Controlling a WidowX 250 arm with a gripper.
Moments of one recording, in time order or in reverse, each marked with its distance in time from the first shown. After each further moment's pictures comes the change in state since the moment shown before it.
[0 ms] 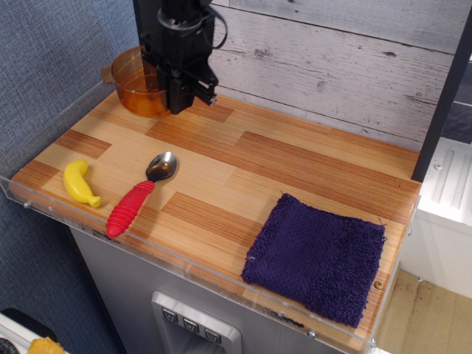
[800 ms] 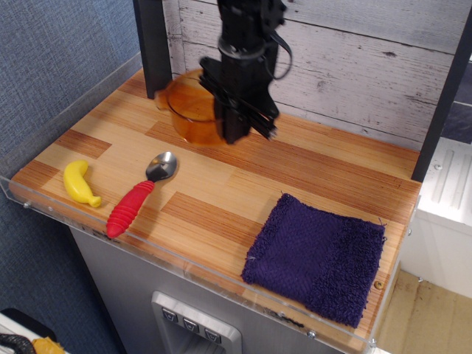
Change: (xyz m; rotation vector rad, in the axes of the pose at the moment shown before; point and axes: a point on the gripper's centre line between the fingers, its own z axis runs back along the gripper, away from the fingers) arm 0.006 -0.080 0.009 -0.070 -0.061 -0.112
